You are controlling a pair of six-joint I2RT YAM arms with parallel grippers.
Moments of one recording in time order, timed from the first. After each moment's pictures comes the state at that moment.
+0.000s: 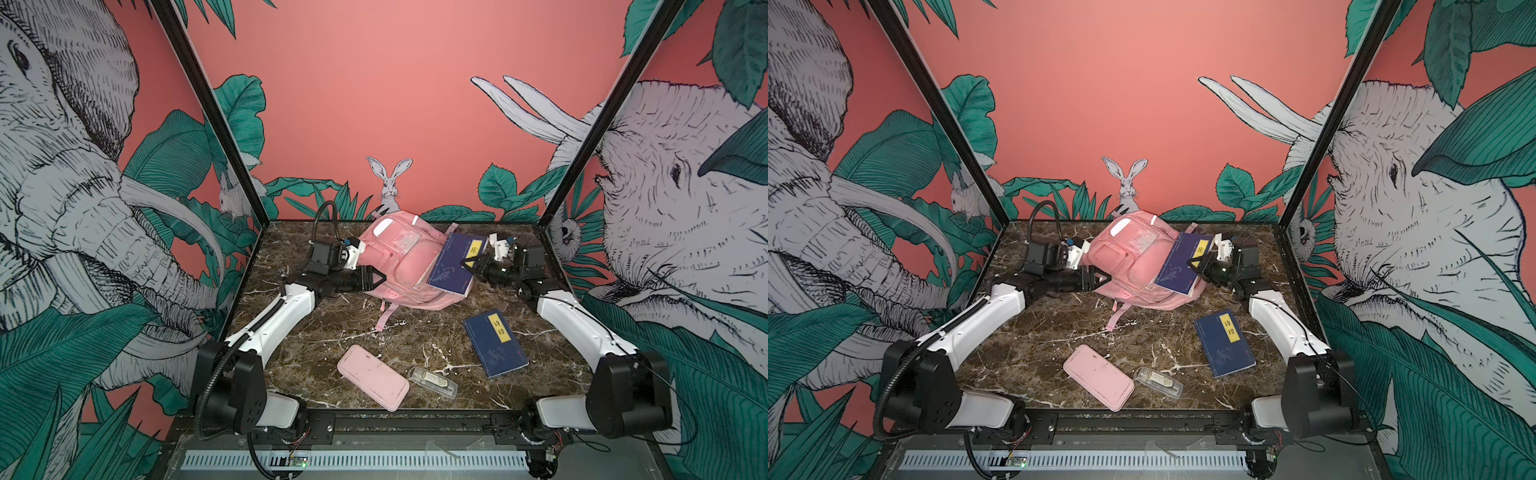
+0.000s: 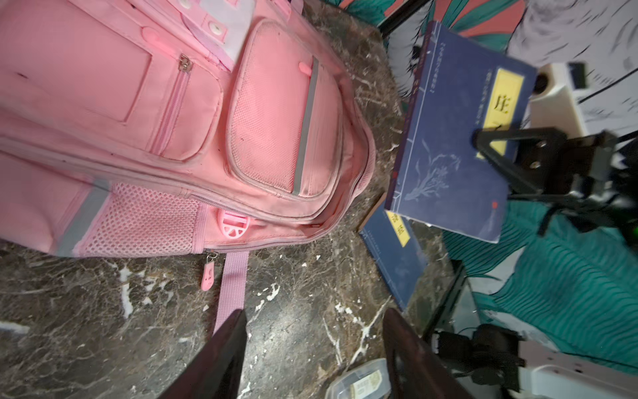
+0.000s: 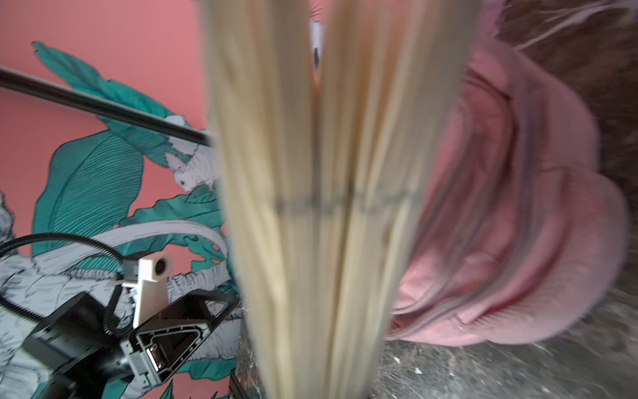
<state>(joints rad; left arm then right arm) -0.41 1.45 1.09 -0.40 0.56 -0.37 0.13 1.34 0.94 -0.16 -0.61 0.75</state>
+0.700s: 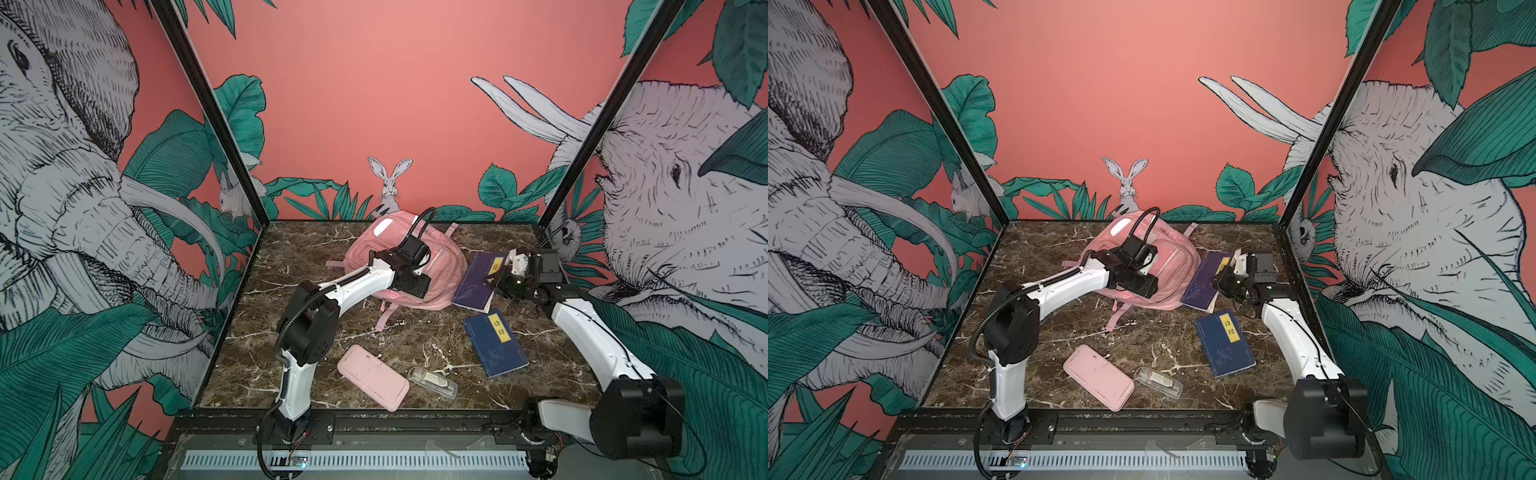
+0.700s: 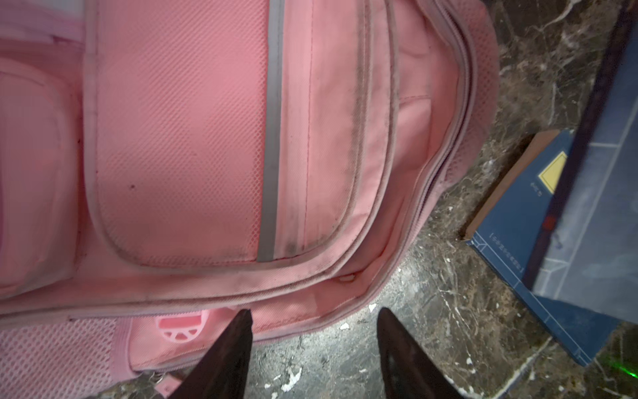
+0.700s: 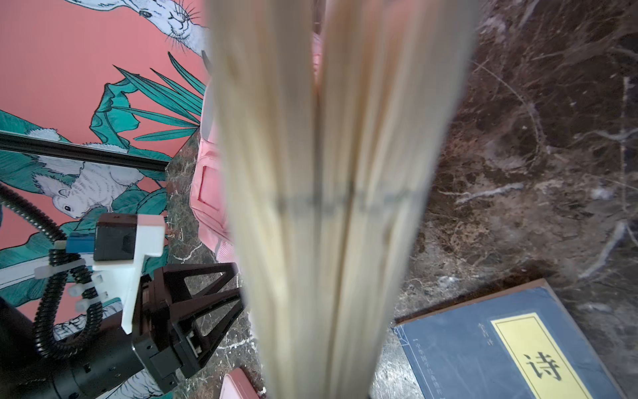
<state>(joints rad) -0.78 2.02 1.68 -0.72 0.06 -0.20 0.05 1.23 0.94 -0.48 -0.45 0.60</state>
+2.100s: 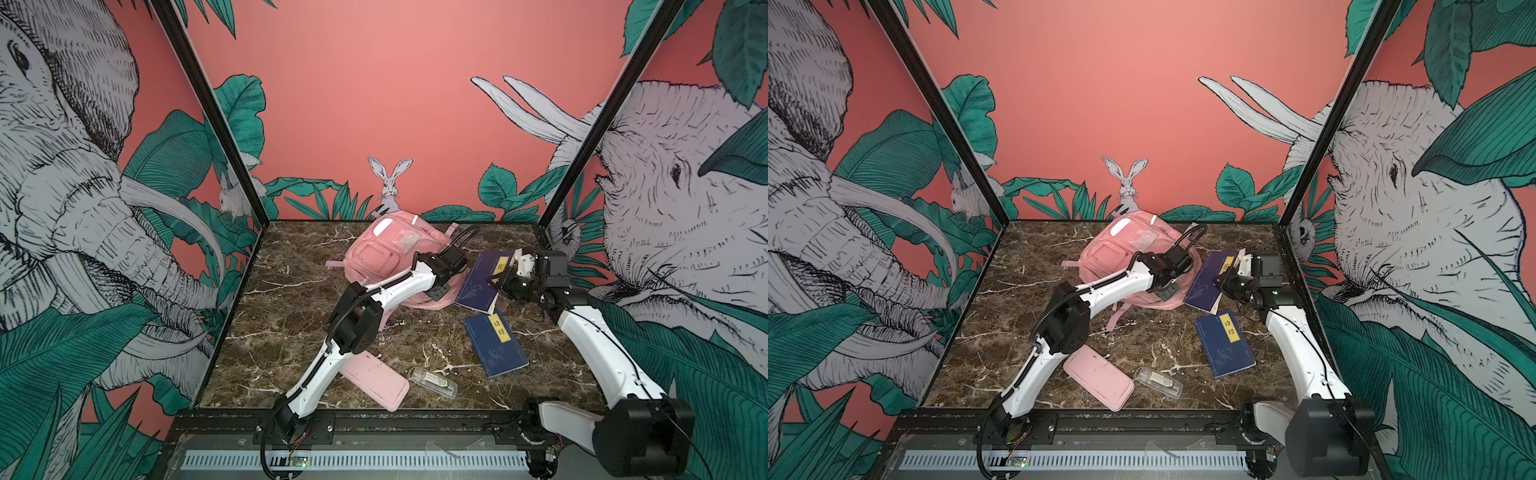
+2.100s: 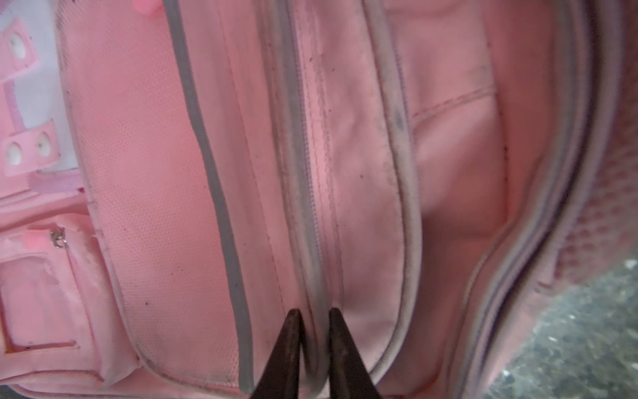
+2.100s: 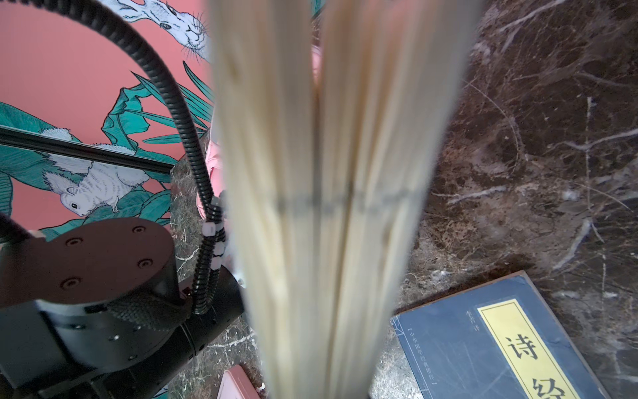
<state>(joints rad) -0.91 2.39 2.16 -0.97 -0.35 0.02 0.04 1.17 0.94 -0.51 -0.45 0.59</state>
